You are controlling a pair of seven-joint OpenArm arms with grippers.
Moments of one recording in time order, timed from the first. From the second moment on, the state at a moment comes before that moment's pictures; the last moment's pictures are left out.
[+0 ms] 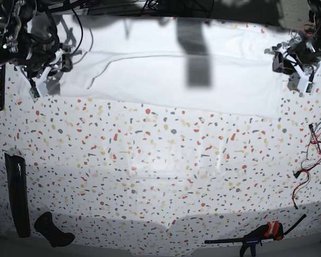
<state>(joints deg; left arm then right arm) 21.8 -20.7 -19.1 93.6 -30.9 -28.6 55.0 -18.0 19.9 27.2 99.8 31.3 35.1 -65.2</state>
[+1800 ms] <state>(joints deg) -1.7 -18.0 -18.6 73.4 -29.8 -26.5 51.7 20.6 20.1 16.9 66.9 21.8 32.8 -63.2</state>
